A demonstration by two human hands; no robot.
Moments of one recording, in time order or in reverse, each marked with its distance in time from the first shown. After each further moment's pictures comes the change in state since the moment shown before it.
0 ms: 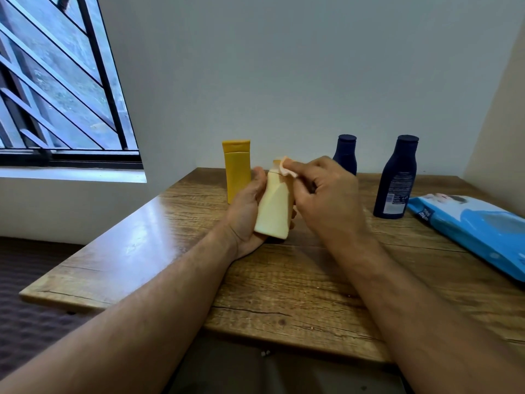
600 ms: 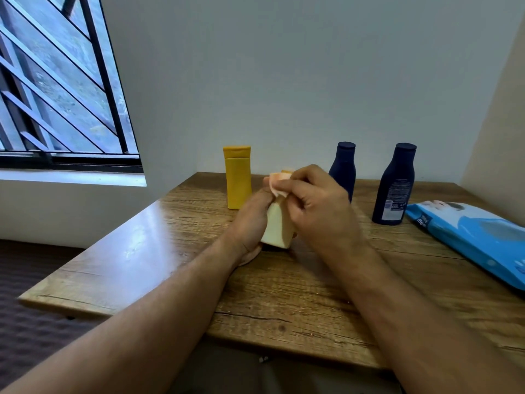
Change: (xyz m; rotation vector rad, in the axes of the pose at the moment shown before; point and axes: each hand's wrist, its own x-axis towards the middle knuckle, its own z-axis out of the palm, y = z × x) left_hand -0.004 -0.003 0.010 0.184 0.050 0.097; right_hand -0.006 -0.005 0.002 -0.057 -0.010 -0.188
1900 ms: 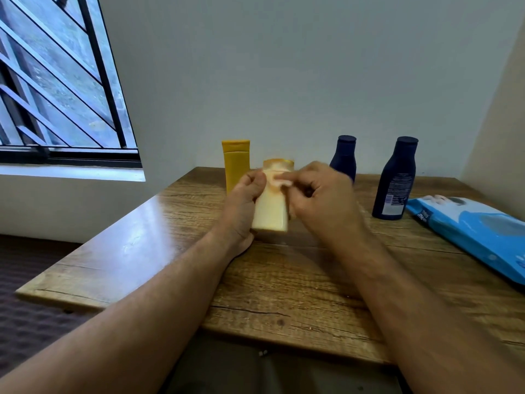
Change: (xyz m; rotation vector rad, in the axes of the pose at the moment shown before) left_hand 0.010 0.000 -0.014 -0.148 0.142 0.016; right_hand 0.006 0.005 -0.007 0.211 -0.145 0.261
